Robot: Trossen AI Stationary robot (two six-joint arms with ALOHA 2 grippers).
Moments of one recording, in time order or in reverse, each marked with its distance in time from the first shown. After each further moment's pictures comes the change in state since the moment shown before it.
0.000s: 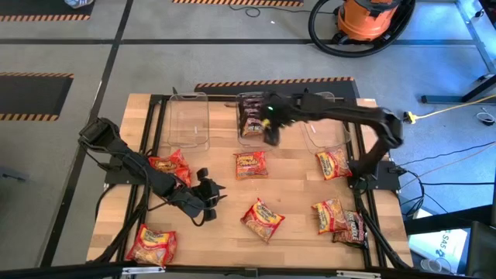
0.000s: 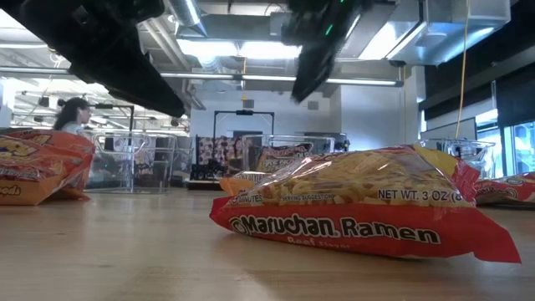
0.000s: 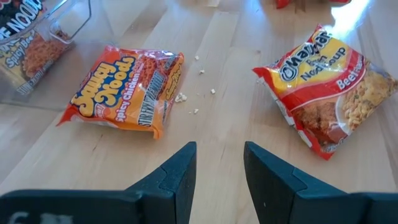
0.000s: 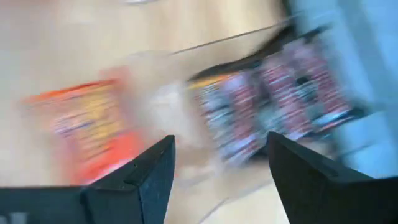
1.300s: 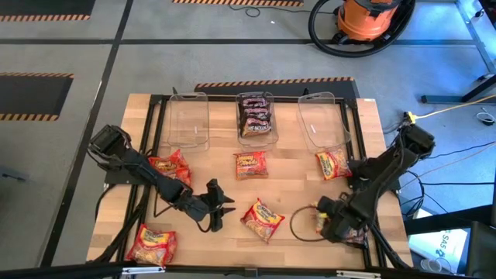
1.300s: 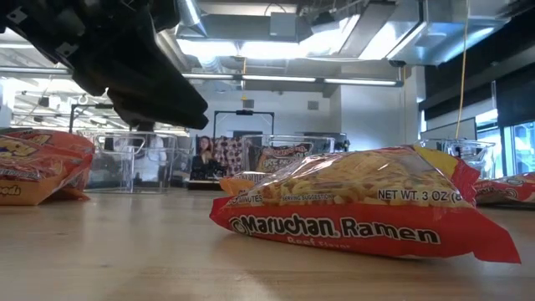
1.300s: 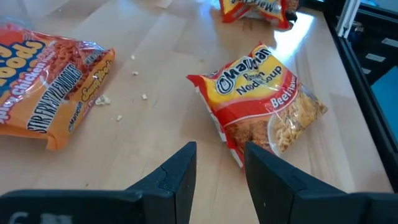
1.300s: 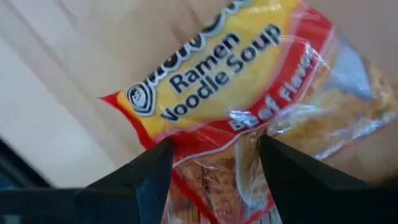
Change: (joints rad) left arm -0.003 0.168 0.000 0.336 0.129 -0.061; right arm 1.110 -0.240 -0.724 0.029 -0.061 1.540
